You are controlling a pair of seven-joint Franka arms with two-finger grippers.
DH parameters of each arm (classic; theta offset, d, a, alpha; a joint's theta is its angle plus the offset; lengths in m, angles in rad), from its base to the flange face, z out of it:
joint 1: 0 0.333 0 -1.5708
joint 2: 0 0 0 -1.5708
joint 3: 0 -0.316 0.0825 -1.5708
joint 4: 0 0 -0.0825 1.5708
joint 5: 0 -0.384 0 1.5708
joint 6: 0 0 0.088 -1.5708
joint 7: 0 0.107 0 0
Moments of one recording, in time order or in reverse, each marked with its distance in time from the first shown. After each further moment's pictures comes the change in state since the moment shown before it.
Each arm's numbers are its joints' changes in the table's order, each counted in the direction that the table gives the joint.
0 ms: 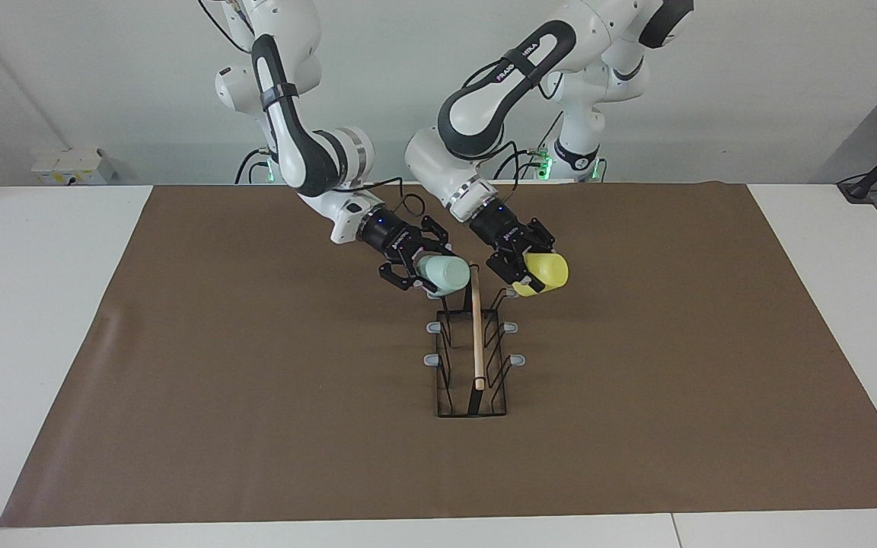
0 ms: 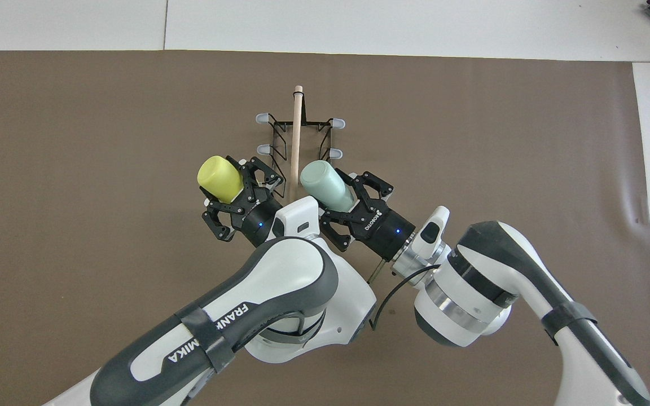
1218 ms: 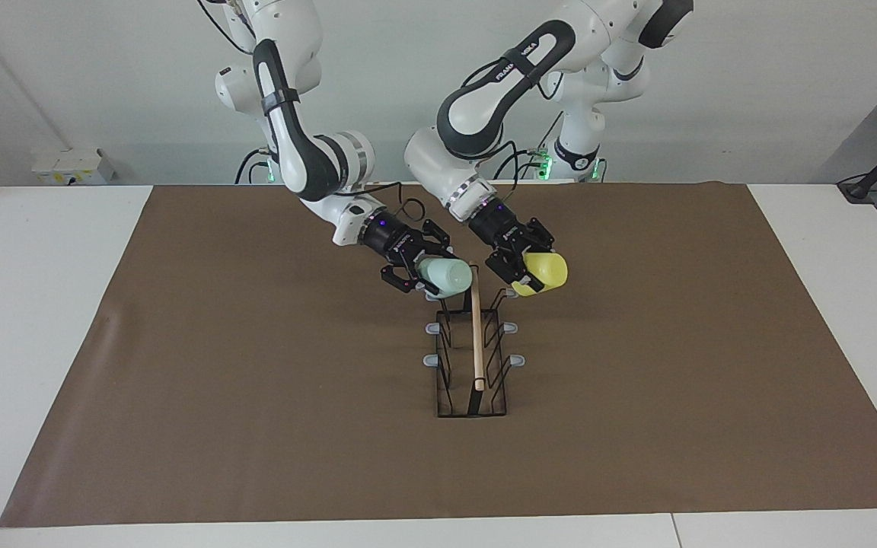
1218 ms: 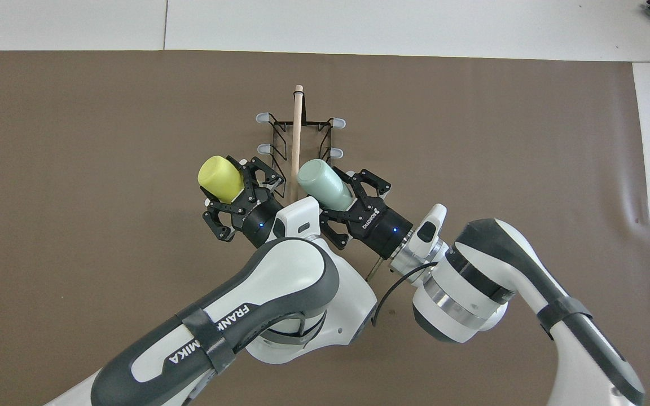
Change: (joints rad) left arm -0.002 0.000 0.000 0.000 -0.002 0.002 -0.001; right arm -0.003 0.020 0.000 0.013 0.000 0.030 -0.053
